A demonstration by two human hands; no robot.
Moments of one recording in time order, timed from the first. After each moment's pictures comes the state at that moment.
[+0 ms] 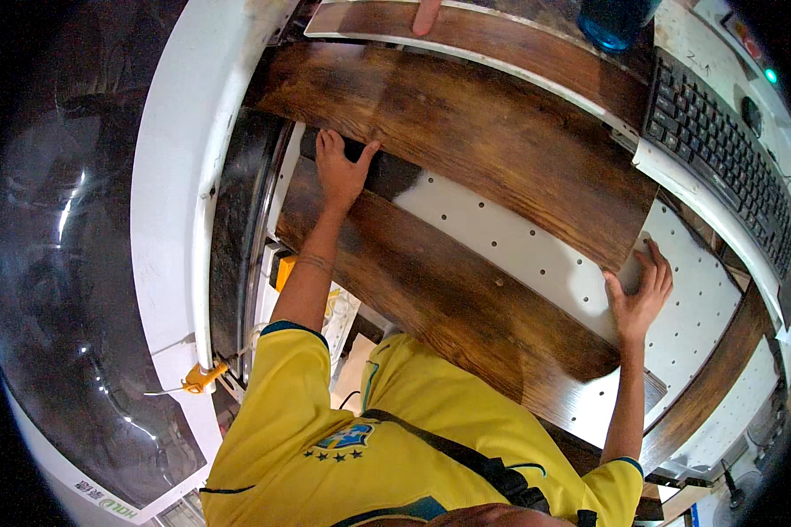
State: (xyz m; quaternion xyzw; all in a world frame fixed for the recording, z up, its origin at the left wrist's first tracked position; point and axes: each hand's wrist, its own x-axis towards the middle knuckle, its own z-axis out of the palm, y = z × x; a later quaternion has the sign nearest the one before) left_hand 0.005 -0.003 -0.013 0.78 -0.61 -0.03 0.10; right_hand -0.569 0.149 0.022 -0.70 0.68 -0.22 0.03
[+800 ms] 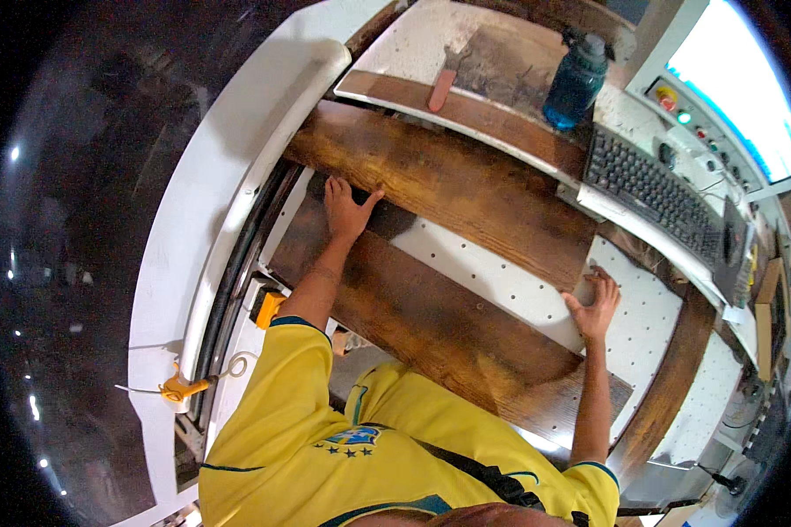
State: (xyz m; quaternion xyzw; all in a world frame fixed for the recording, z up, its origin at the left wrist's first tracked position) left_hand 0.002 -0.003 -0.013 0.79 -0.60 -0.02 0.10; right_hand -0.573 0.164 0.016 -0.70 0.66 -0.27 0.00
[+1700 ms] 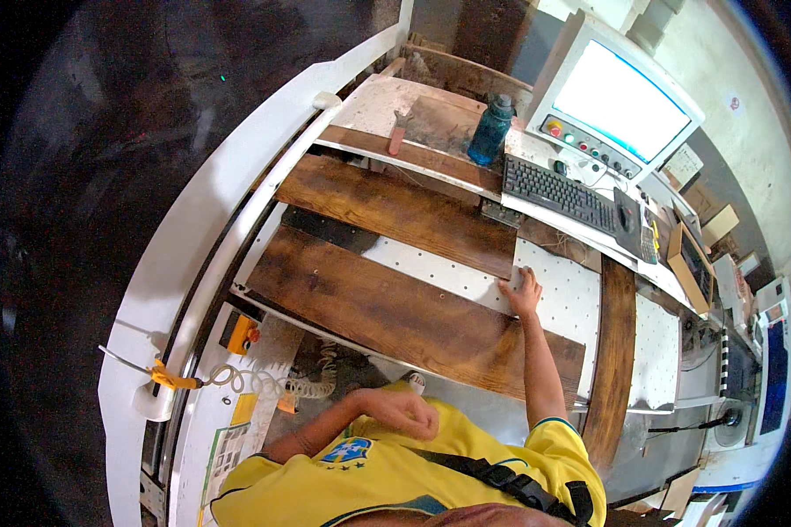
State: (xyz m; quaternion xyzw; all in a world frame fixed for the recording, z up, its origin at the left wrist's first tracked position) left_hand -0.115 0.358 0.117 -0.11 -0.63 -0.77 0.06; right_hand -0.550 0.187 -0.028 -0.59 0.76 -0.26 0.00
